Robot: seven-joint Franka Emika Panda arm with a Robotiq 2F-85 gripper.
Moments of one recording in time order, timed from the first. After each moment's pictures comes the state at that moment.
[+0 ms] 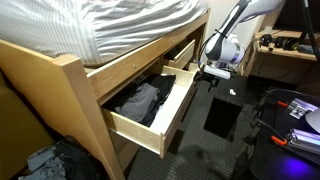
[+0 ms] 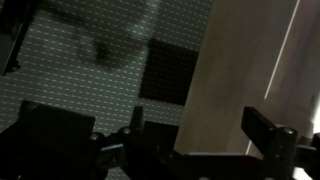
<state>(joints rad) -0.48 0.77 0.29 -2.24 0.52 3.07 0.27</state>
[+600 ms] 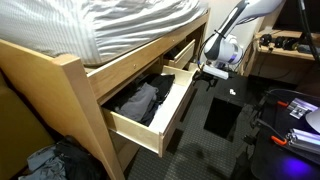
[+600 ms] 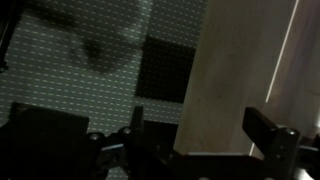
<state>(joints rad) -0.53 0.81 0.32 -2.19 0.52 3.08 0.25</state>
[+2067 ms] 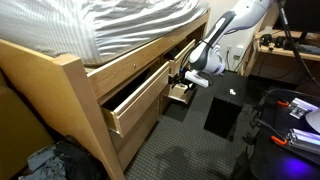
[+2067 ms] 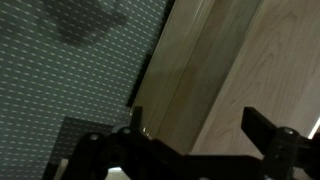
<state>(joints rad) -0.47 1.01 0.47 -2.02 0.35 3.29 0.25</state>
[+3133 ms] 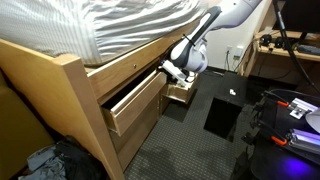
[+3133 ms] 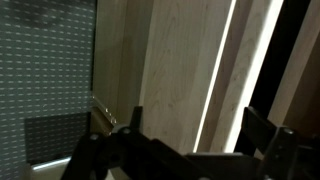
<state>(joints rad) -0.22 1.02 0.41 -1.80 0.48 3.42 0.55</state>
